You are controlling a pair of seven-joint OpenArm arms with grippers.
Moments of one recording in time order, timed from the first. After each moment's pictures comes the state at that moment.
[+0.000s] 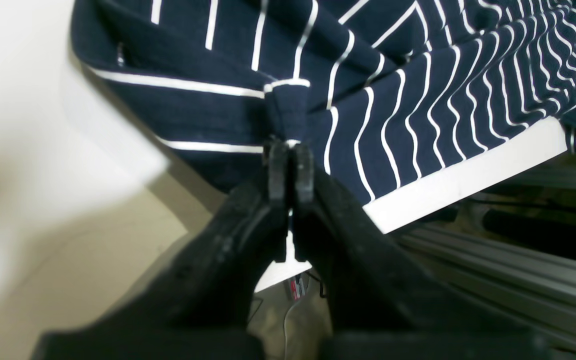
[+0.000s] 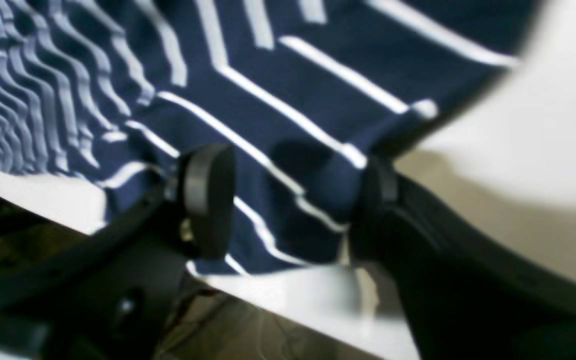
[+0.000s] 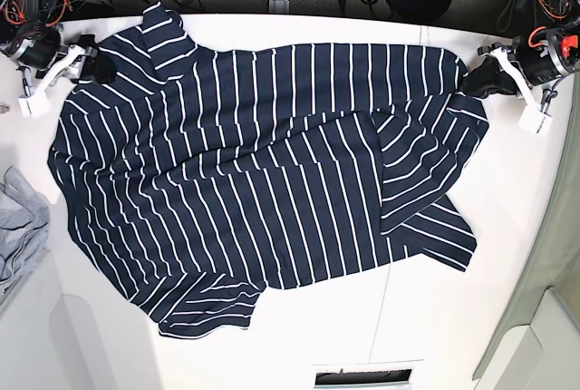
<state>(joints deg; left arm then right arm) 22.1 -28.5 -20.6 85.3 -52.3 -37.8 50.6 -16.4 22.0 20.2 74.2 45.7 34.2 -53.6</state>
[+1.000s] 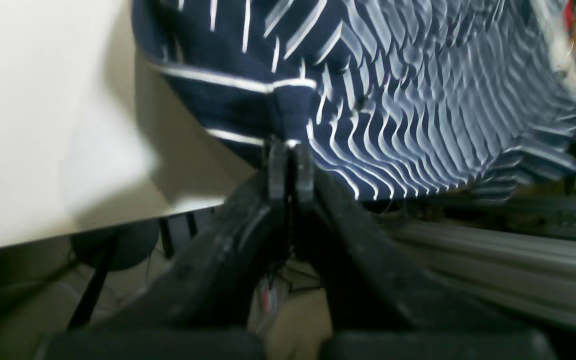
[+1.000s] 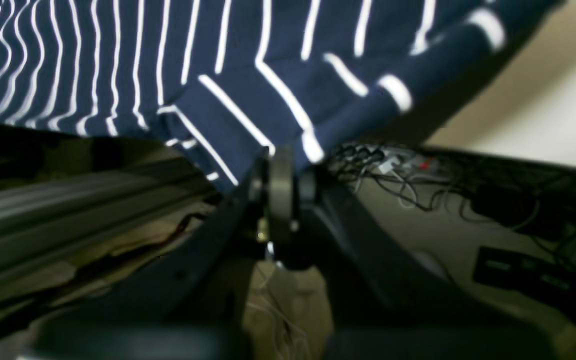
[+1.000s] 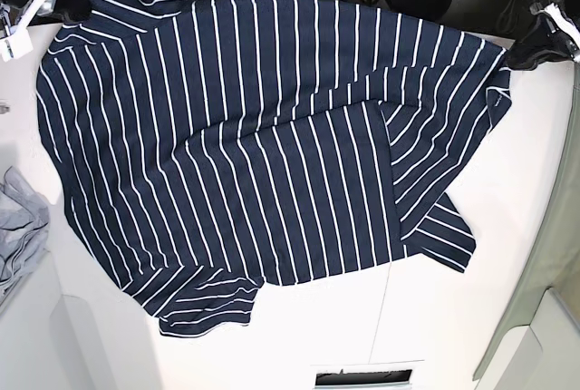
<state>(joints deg) 41.2 -25.4 -42.1 101.4 -72.7 -37.9 58.4 -38.4 20.5 32.2 102.1 52.3 34.4 -63.9</state>
